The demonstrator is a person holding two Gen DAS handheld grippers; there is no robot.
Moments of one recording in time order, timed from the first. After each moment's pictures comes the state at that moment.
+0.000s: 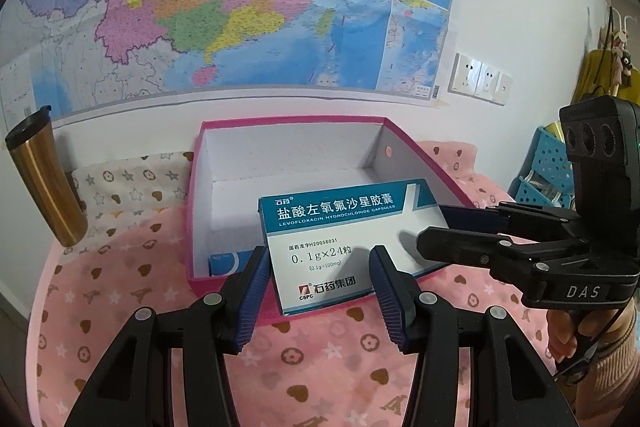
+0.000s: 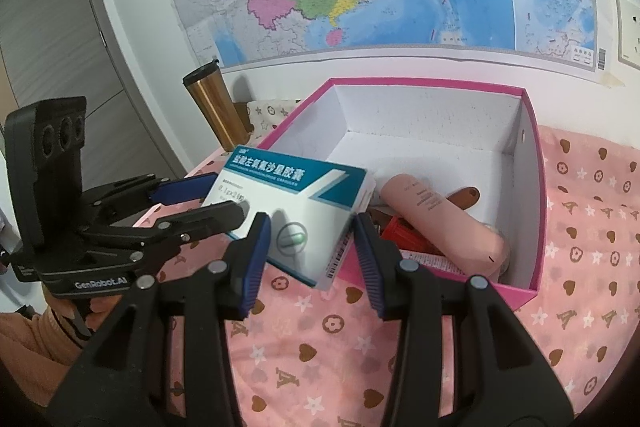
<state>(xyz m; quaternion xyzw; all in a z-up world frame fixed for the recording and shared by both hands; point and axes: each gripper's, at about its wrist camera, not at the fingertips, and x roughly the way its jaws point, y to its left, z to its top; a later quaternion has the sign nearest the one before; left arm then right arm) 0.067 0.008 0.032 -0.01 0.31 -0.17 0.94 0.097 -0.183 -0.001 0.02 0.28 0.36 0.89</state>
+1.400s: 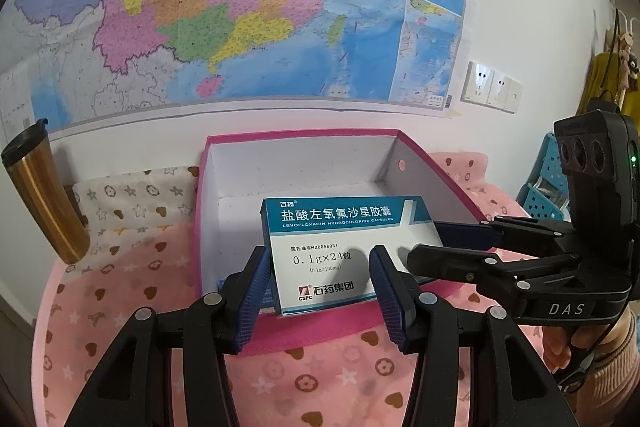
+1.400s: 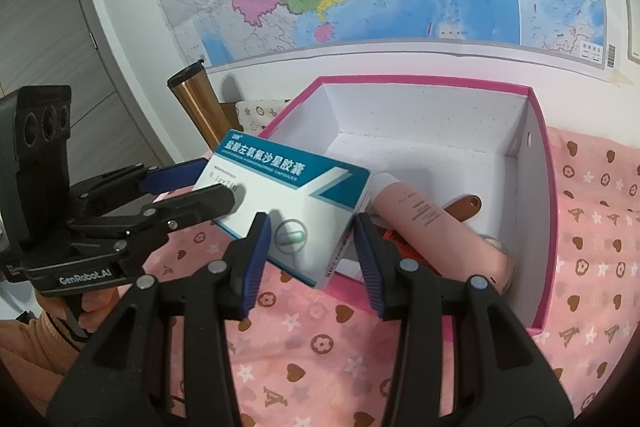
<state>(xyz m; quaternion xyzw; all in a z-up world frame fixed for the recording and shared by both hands) 0.091 0.012 0.036 -0.01 0.30 -0.16 0.94 0.120 -0.173 -0.005 0.03 0.29 0.35 0.89</state>
